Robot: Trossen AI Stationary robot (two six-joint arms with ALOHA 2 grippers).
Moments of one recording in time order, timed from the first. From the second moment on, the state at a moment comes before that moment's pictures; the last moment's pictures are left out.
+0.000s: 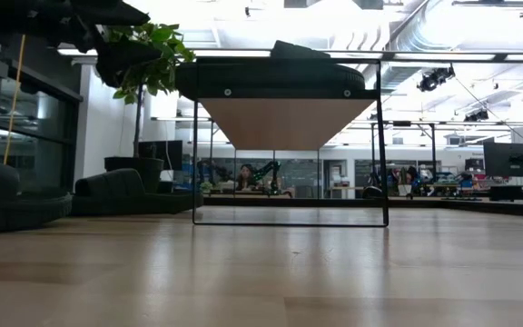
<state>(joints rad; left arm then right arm) 0.17 0.61 0.38 0.06 0.06 -0.31 0.84 2.09 1.65 -1.50 0.18 1.49</state>
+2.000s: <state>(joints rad) 0.17 0.61 0.38 0.07 0.04 -0.32 0.83 2.09 1.65 -1.52 0.11 1.56</state>
